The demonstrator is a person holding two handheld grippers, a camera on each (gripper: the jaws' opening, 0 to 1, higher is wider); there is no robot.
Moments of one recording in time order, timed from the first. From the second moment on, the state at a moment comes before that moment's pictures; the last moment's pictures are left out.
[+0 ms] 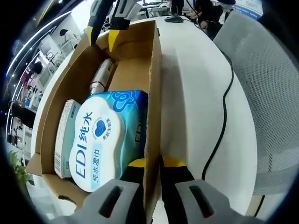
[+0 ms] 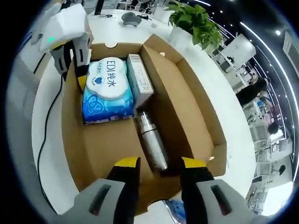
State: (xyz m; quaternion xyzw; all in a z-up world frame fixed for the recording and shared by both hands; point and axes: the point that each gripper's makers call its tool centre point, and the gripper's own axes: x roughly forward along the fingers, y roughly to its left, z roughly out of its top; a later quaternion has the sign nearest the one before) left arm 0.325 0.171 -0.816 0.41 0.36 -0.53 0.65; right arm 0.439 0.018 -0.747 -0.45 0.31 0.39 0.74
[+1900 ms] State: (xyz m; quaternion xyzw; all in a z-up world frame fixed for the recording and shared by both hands) left arm 0.326 0.171 -0.816 0.41 0.36 -0.53 0.65; right arm 0.413 0.023 -0.799 -0.29 0.53 0.39 0.70
